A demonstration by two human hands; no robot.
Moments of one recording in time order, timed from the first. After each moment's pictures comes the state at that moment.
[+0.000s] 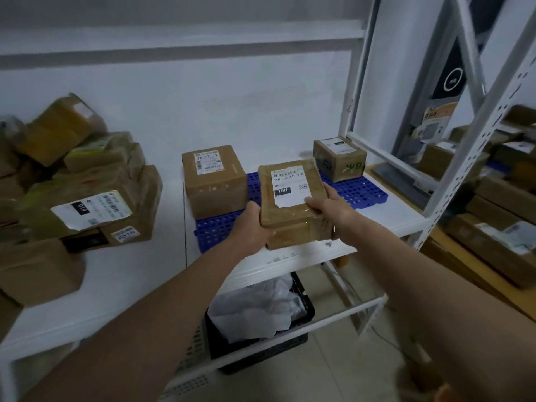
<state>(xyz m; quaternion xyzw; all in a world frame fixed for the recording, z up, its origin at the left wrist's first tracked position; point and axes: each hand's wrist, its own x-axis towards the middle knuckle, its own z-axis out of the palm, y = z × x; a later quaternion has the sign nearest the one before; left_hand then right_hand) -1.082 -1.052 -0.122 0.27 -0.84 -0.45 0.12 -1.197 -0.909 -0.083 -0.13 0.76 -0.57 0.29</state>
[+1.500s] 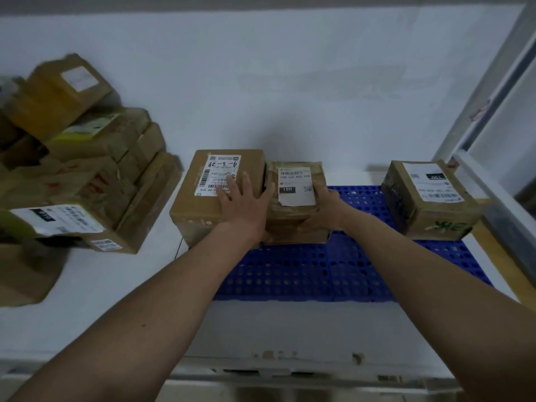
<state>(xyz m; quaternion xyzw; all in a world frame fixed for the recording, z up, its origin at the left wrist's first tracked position) -1.258 -1.198 -0.129 0.44 -0.89 0.04 -0.12 -1.418 -1.118 -0.140 -0.43 0.81 -0.22 0.33</state>
